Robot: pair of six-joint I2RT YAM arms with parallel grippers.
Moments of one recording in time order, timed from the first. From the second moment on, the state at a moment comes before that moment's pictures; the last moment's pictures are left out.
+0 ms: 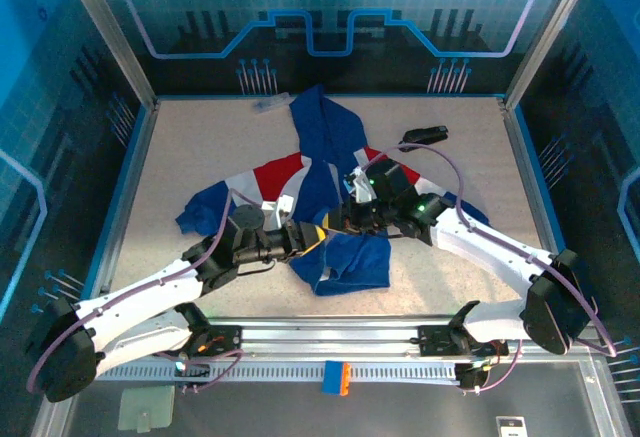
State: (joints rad) left arm -0.75 0.96 0.51 0.09 0.37 -1.24; right arm 0.69 1.31 0.93 -0.34 -0.57 0.88
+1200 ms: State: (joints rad) left arm -0.75 0.94 0.49 0.04 0.36 -1.21; right arm 0.70 1.32 0.94 -0.37 -0.55 0.87
